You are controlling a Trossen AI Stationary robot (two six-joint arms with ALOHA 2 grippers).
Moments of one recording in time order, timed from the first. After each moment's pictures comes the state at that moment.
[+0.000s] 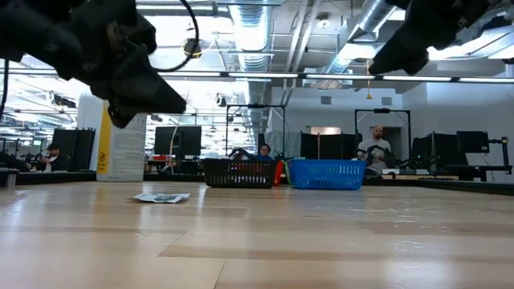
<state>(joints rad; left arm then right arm) -0.41 1.26 0.36 0.48 -0.48 -0.54 0.34 0.99 0.68 -0.34 0.39 0.33</state>
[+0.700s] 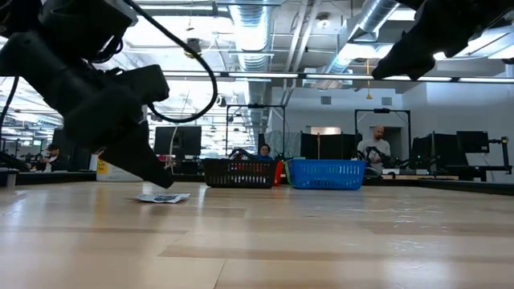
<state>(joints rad) -0.45 1.62 0.53 0.23 -0.53 -0.60 0.44 1.05 0.60 -0.18 0.47 0.34</state>
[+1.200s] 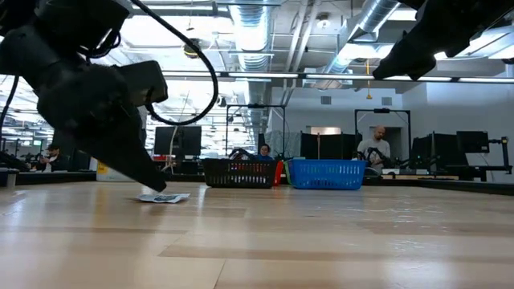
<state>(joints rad) -0.45 1.61 0.53 0.23 -0.39 -0.59 0.46 1.05 0.60 -0.18 0.47 0.34</state>
